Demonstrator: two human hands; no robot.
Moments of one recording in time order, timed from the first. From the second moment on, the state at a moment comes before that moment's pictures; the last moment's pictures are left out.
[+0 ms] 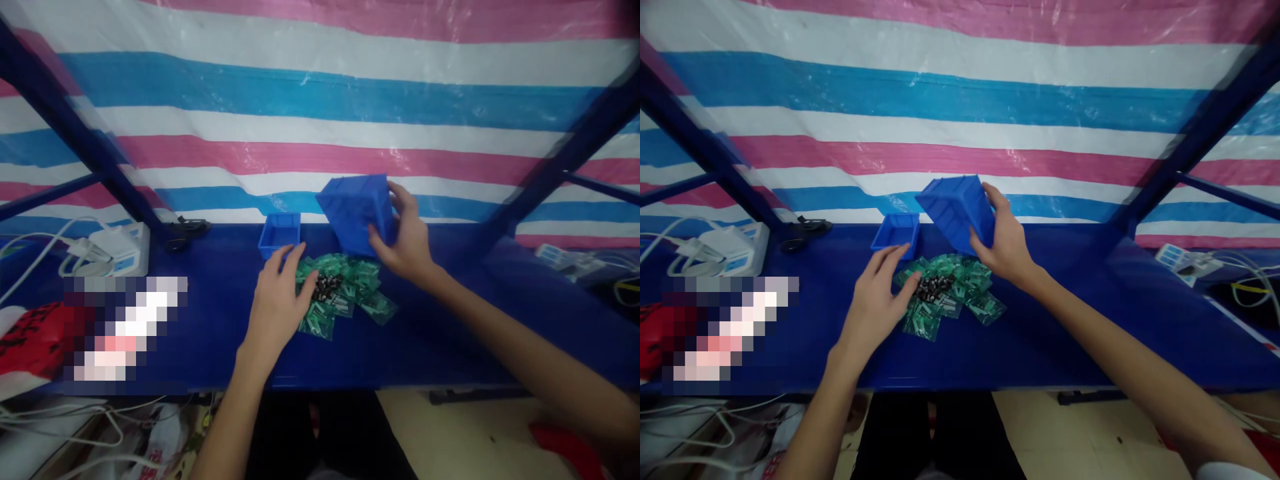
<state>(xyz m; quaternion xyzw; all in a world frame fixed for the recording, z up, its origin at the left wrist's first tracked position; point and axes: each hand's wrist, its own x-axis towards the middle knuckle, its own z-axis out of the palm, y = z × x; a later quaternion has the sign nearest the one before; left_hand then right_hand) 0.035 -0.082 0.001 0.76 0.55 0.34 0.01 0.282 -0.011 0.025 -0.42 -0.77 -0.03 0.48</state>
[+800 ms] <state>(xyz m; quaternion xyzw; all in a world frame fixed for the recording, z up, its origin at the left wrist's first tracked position) -0.009 0.046 -0.008 0.88 0.44 0.19 0.04 0.286 0.057 -0.012 -0.63 -0.71 -0.02 0.32</state>
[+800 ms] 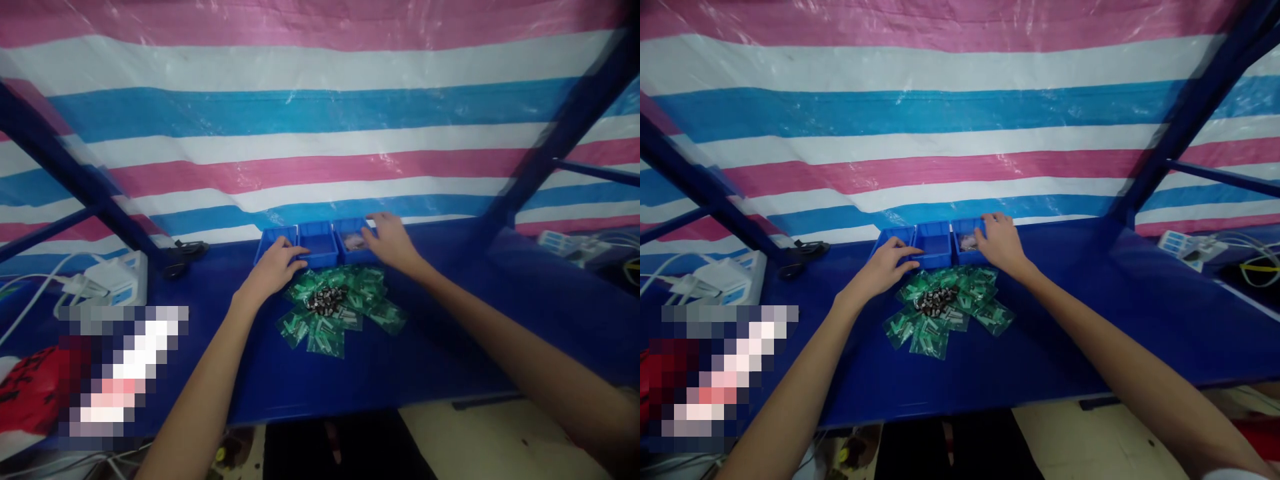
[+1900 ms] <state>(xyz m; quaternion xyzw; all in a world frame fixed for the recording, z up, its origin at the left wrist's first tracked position) 0.023 0.022 -0.012 0.82 0.52 0.21 -0.07 0.305 0.049 -0.010 -0.67 -0.65 0.05 0.35</state>
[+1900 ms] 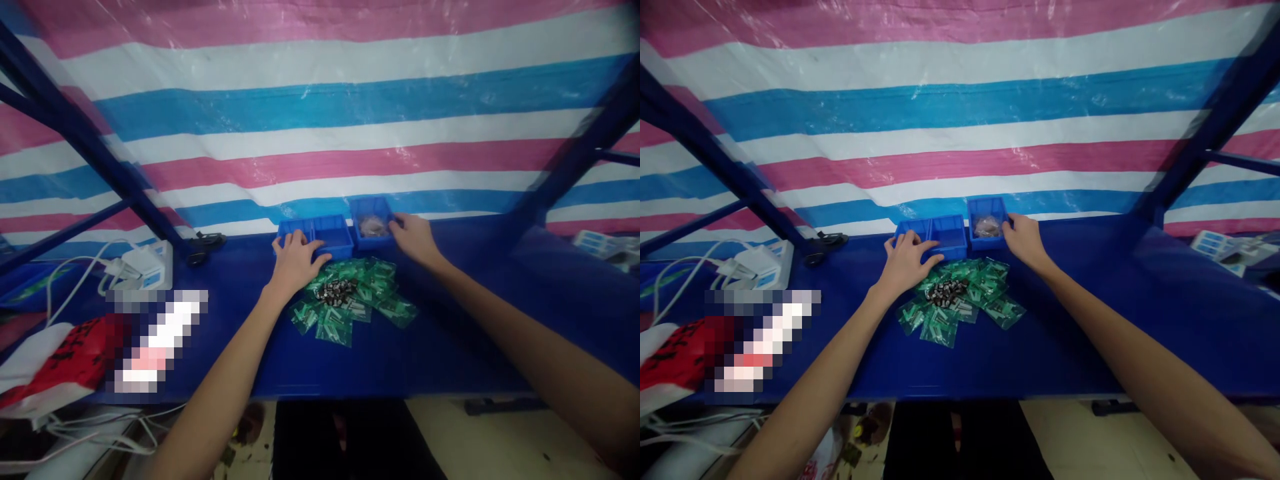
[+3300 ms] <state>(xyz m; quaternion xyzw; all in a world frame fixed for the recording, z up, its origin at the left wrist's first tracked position) 0.061 -0.032 0.000 0.76 0.48 0.40 0.14 0.251 -0.033 0.000 -0.38 -0.79 -0.21 0.44</state>
